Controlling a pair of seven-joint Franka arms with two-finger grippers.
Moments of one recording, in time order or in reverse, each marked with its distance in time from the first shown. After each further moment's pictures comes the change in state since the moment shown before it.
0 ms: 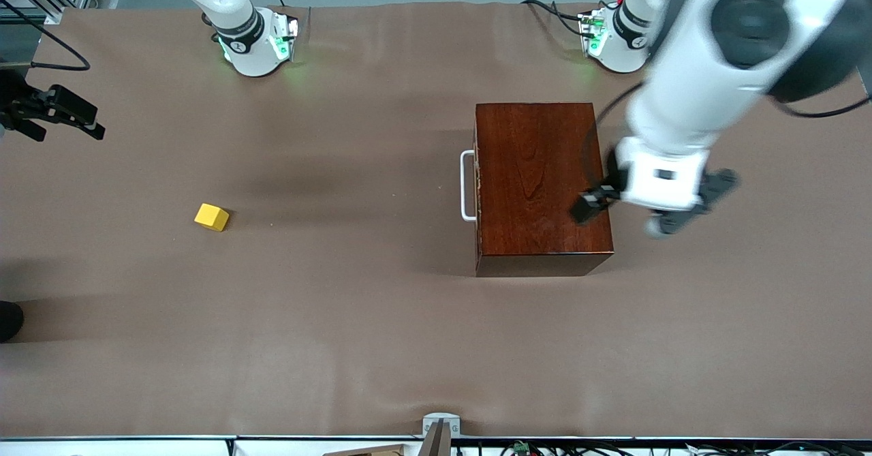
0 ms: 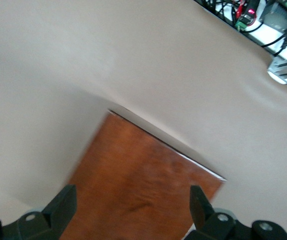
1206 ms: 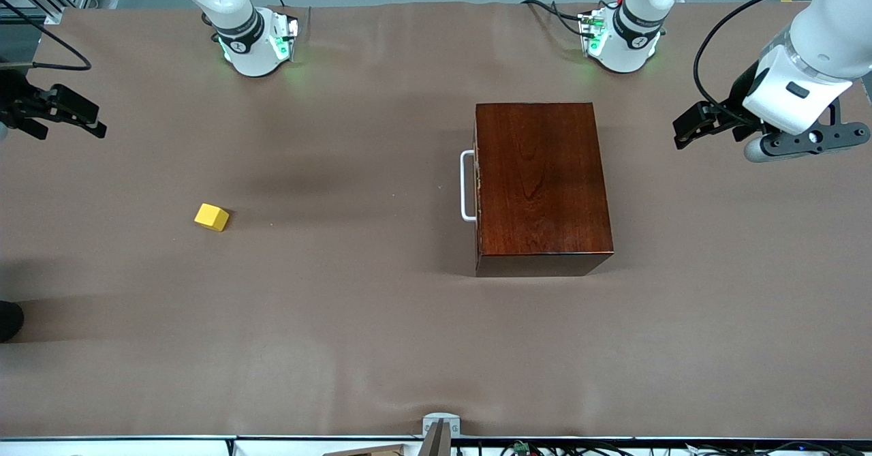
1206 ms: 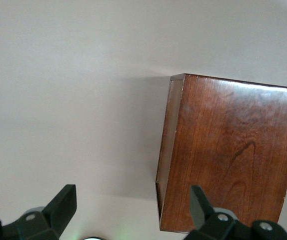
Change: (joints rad) left arm 0.133 -0.336 0.007 -0.361 0.007 -0.064 0.529; right arm -0.001 0.002 -0.003 0.000 0.000 -0.017 0.001
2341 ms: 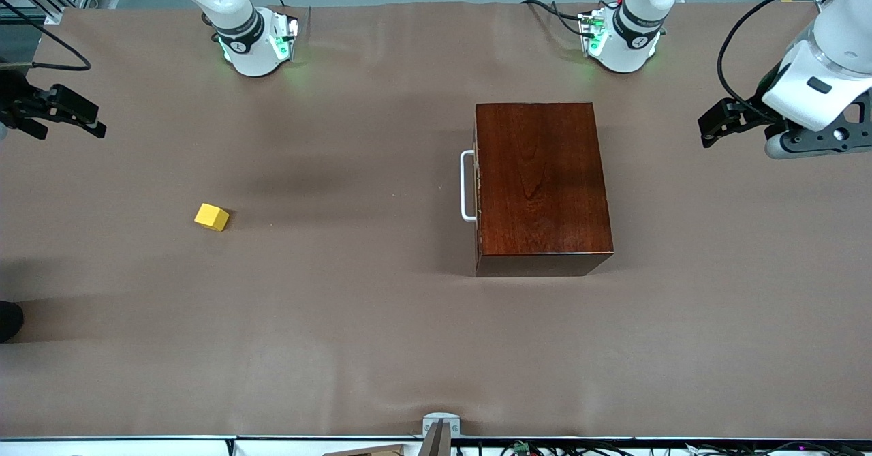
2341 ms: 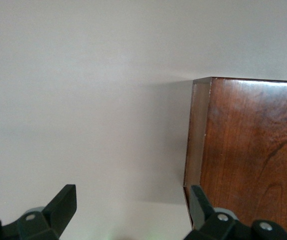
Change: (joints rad) left arm 0.081 -0.004 -0.044 0.014 0.080 -0.011 0.097; right arm 0.000 0.000 -0.001 0.000 0.000 0.000 0.000
